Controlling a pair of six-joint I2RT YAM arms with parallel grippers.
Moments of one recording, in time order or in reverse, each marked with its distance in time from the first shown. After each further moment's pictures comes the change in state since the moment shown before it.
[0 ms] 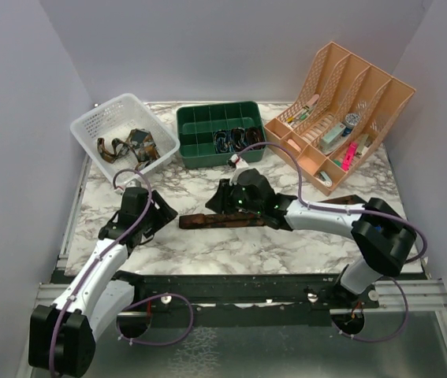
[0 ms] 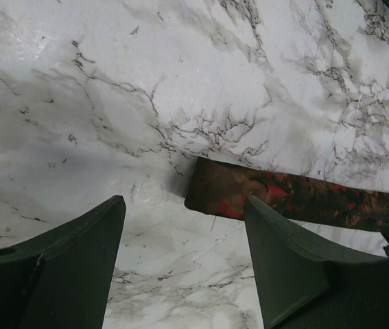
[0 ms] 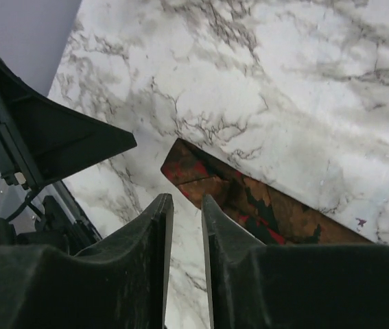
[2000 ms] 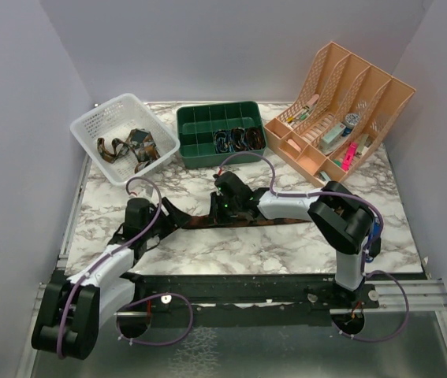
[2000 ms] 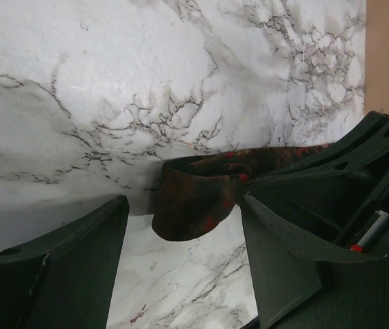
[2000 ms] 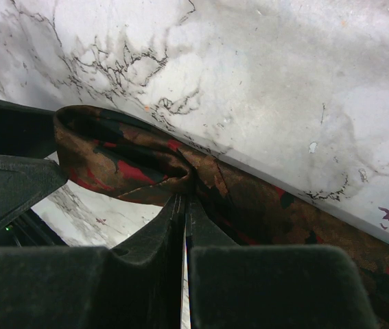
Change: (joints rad) left arm 0.017 0.127 -0.261 0.552 0.285 -0.031; right arm -0.001 0.328 0.232 -0.352 -0.101 0.120
